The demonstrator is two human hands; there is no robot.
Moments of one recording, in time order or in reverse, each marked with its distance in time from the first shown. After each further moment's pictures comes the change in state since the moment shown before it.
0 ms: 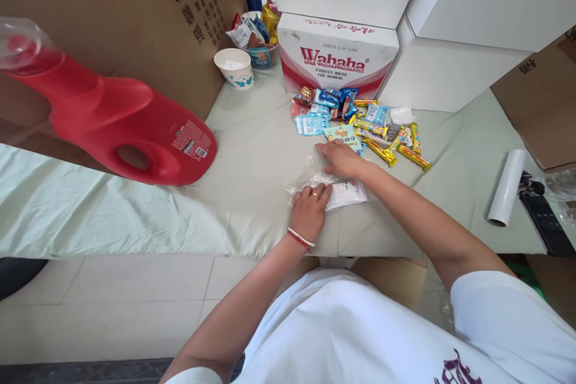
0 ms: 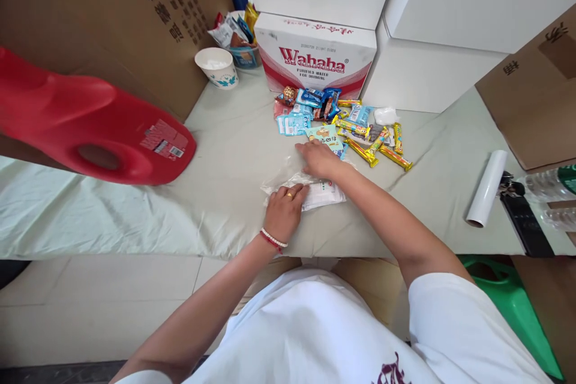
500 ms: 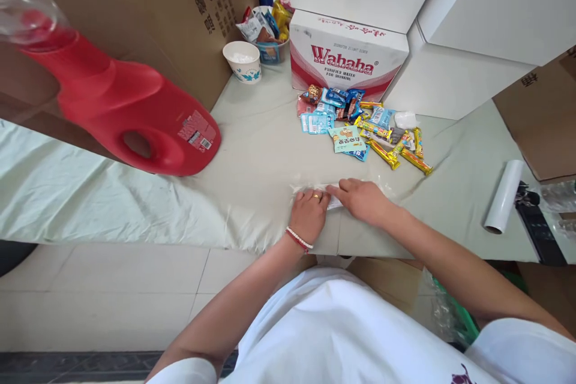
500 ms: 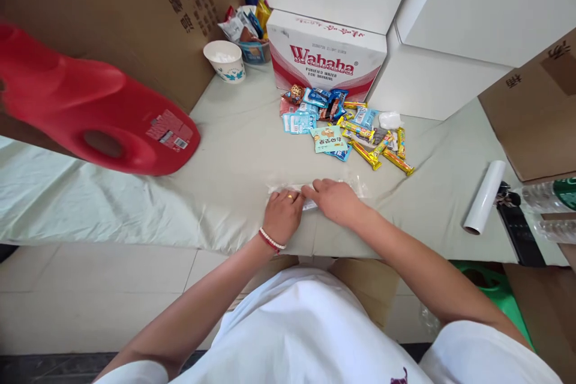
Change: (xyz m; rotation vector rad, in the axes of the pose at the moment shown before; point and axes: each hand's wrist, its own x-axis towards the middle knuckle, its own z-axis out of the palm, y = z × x) left_hand -0.010 0.000 -0.001 -0.027 0.080 0.045; right_hand -0.109 -0.038 0.015 -0.313 -0.038 -0.194
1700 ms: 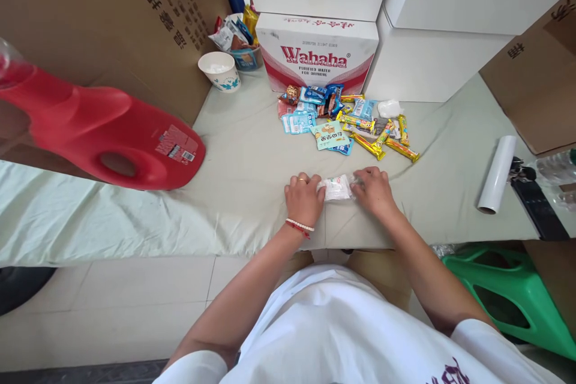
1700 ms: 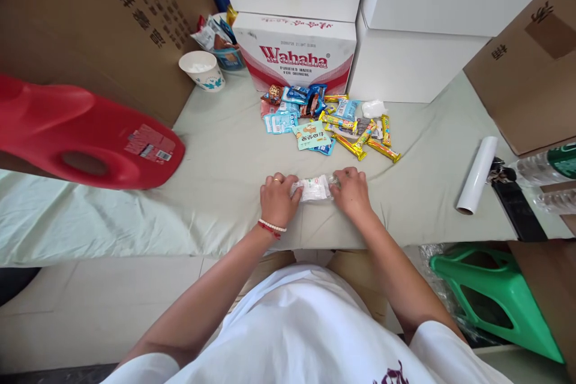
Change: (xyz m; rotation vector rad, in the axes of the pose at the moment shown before) left_hand 0.043 0.028 -0.016 -0.057 -0.073 -0.358; right_hand -0.046 0.036 0.064 0.452 0.354 0.755
